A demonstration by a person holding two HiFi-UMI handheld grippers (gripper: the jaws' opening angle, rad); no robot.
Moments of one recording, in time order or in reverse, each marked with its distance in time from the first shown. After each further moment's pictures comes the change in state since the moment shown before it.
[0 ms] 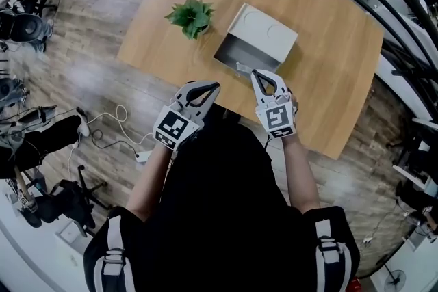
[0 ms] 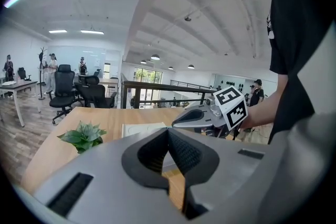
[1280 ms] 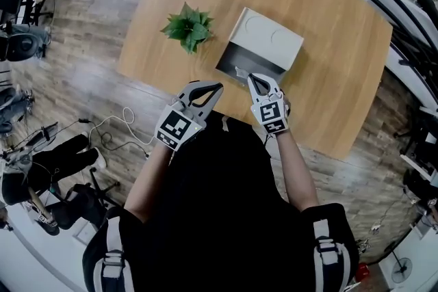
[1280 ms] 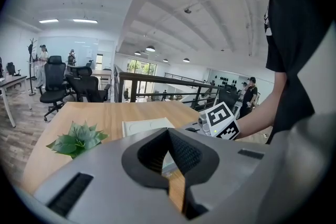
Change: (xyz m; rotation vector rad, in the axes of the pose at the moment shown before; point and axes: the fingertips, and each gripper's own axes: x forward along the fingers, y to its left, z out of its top) left arm 0.043 0.053 0.001 -0.007 0.087 -0.089; right arm 0.078 -0.007 -0.066 0.163 0.156 0.027
